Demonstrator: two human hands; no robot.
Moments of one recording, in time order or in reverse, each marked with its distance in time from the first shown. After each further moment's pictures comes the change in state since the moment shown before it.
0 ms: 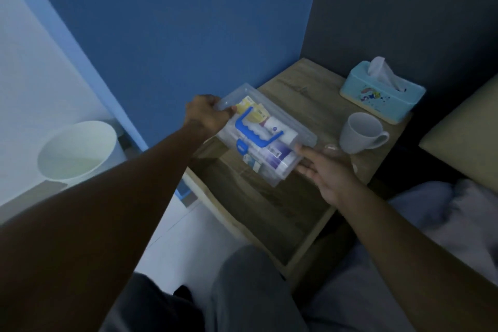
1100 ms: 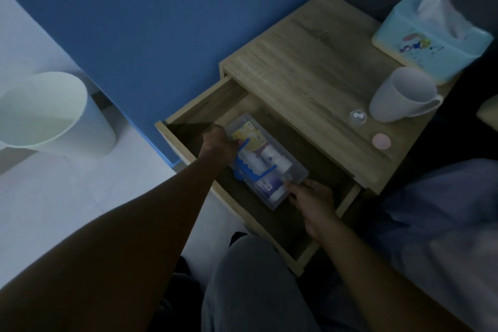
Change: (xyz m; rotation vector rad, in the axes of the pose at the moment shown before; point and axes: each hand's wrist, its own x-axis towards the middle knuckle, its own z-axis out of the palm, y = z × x) left_hand -0.015 -0.124 0.116 -0.074 -0.356 -0.296; right_hand 0.057 0.173 -0.009 -0.215 0.319 0.261
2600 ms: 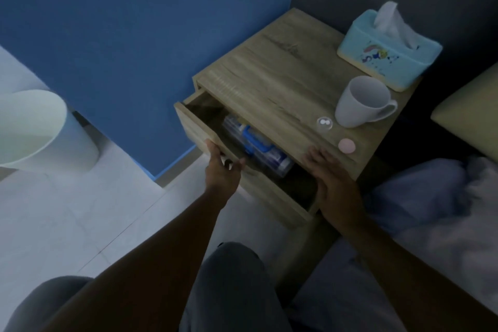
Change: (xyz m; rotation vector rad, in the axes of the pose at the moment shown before) left_hand -0.034 -0.004 0.071 -0.368 0.025 0.115; right_hand 0.034 -0.039 -0.114 -0.983 0.057 -1.176
